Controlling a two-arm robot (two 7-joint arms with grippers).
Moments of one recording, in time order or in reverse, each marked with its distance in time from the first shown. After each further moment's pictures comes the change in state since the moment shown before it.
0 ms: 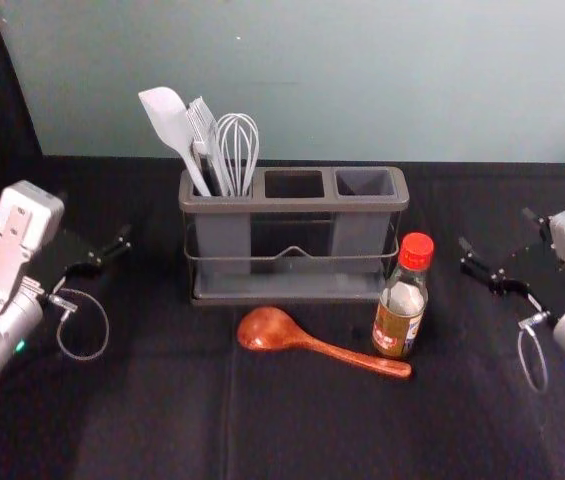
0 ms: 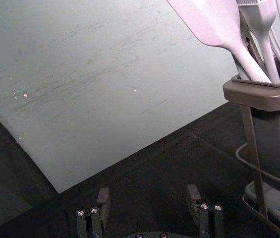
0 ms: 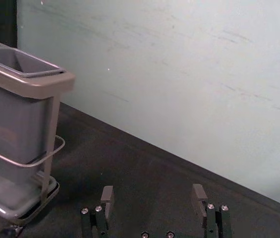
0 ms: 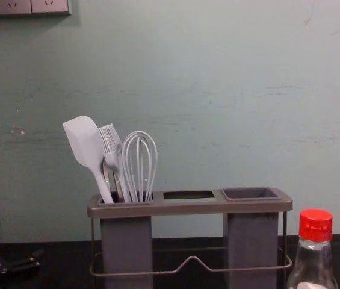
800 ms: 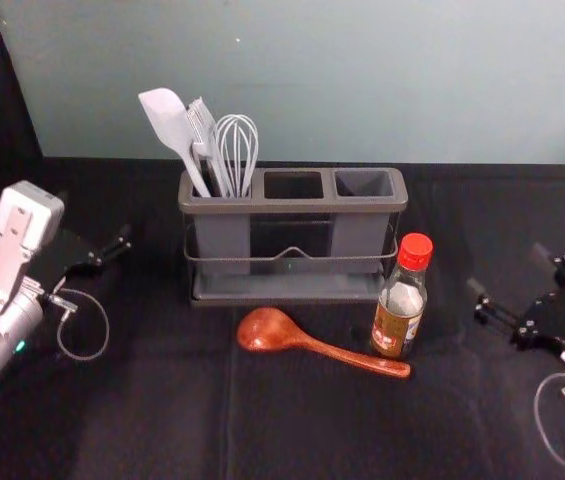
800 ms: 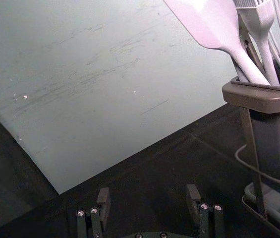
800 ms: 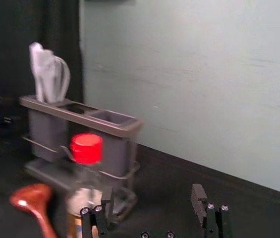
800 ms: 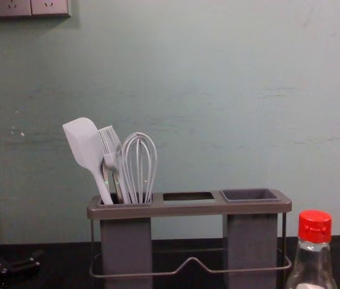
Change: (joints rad) left arm 0.000 0.000 0.000 0.000 0.000 0.000 0.000; right arm -0.343 0.129 0.171 -0.303 0.225 -0.157 0.183
